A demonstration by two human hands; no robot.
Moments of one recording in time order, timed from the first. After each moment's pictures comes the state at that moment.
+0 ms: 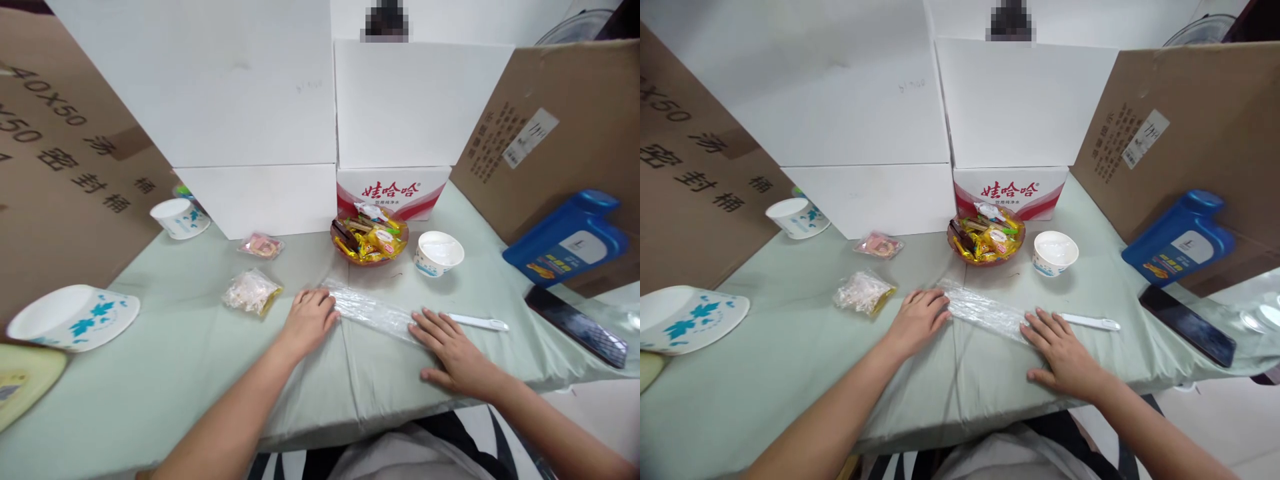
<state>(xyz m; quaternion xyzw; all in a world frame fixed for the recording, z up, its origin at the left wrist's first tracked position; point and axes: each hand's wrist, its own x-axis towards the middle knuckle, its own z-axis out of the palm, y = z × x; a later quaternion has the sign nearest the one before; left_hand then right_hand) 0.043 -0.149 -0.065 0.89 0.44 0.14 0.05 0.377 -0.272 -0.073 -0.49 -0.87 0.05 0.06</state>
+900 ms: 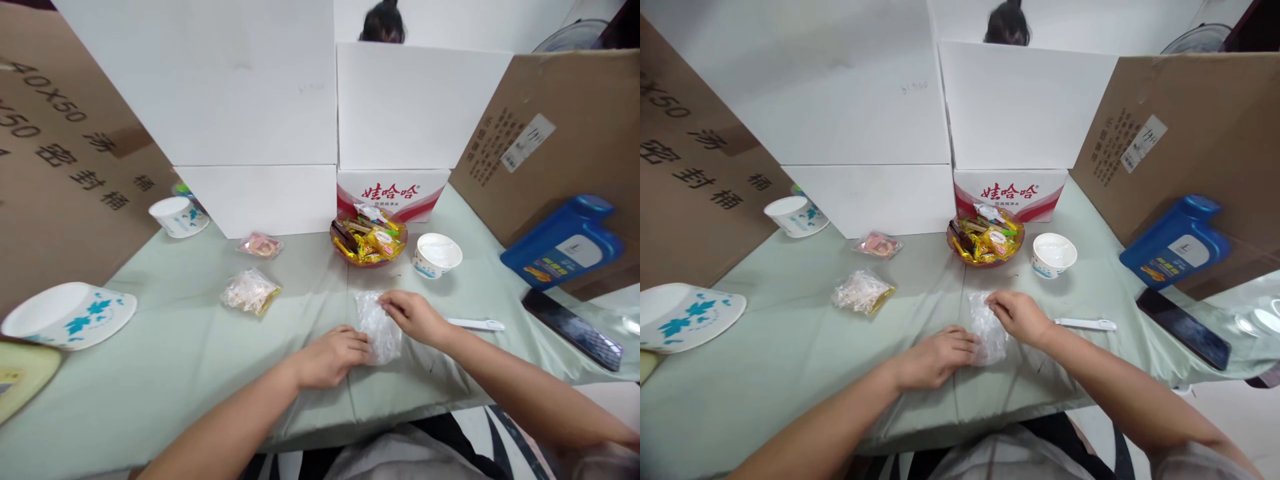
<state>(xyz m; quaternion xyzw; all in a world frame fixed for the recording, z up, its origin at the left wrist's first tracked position) 0.066 -0.180 -0.067 0.95 0.10 0.11 0.27 0.307 -0.193 -0.030 -0.51 -0.79 0.21 0.26</state>
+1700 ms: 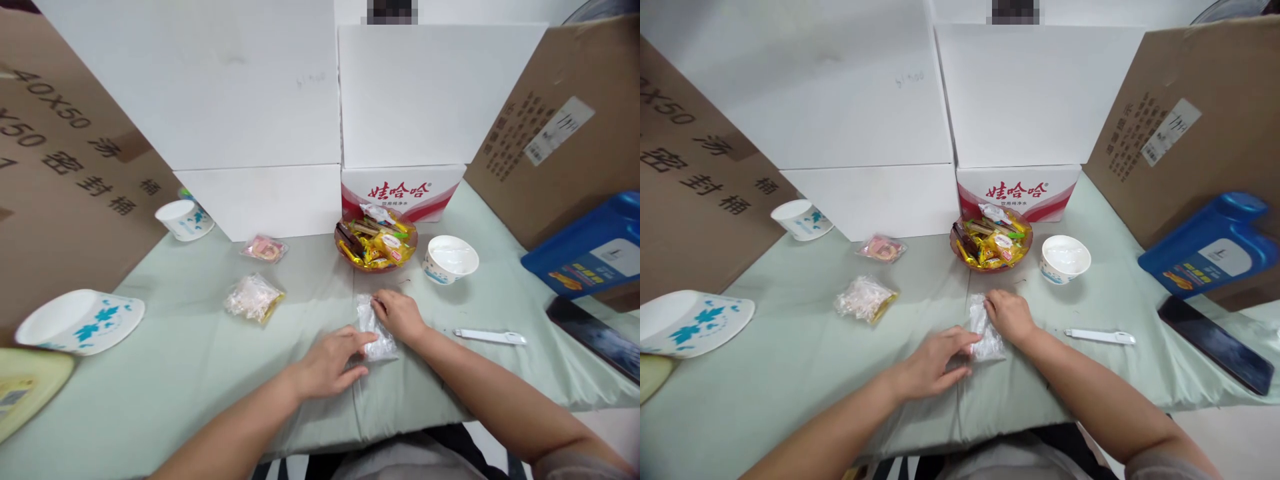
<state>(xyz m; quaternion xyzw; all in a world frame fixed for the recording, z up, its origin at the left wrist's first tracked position) 0.060 -0.179 -0.062 0.90 0.22 0.19 0.33 0.278 -0.153 -0.081 -0.63 -0.76 0.07 0.14</state>
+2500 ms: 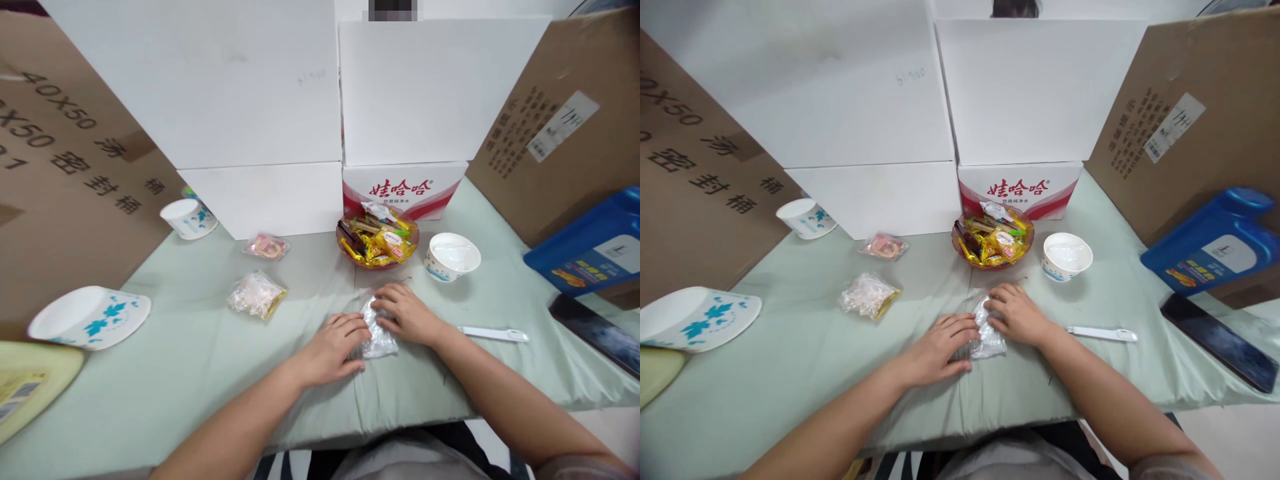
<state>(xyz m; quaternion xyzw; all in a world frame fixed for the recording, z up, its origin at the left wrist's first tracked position) 0.058 -0.169 -0.066 0.94 0.22 0.14 0.20 0.308 -0.160 -0.069 -0.40 -0.89 0.08 0.21</state>
